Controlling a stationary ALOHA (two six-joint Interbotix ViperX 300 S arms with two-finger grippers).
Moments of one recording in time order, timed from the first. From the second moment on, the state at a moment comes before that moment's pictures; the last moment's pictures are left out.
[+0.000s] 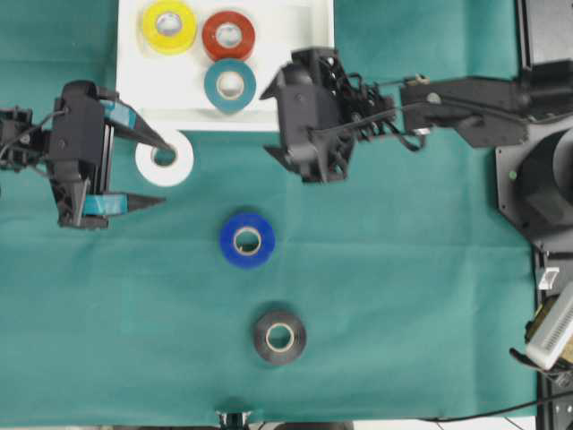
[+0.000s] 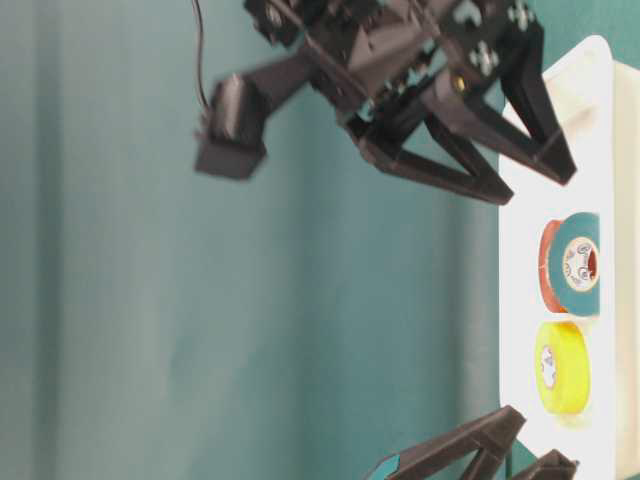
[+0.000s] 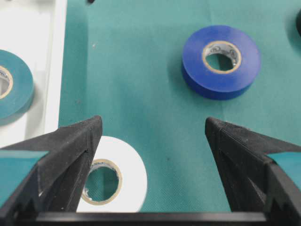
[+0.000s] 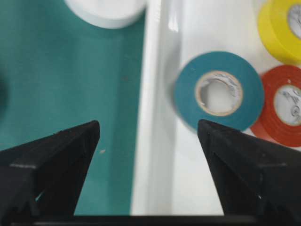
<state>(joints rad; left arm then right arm) -0.04 -0.25 0.97 -0.03 -0.19 0.04 -0.10 -0.04 0.69 -0.42 0.09 0.27</state>
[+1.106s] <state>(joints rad) -0.08 -0.24 0.92 -0.03 -0.19 -0.19 -0.08 -0.15 0.81 -0.42 0.03 0.27</state>
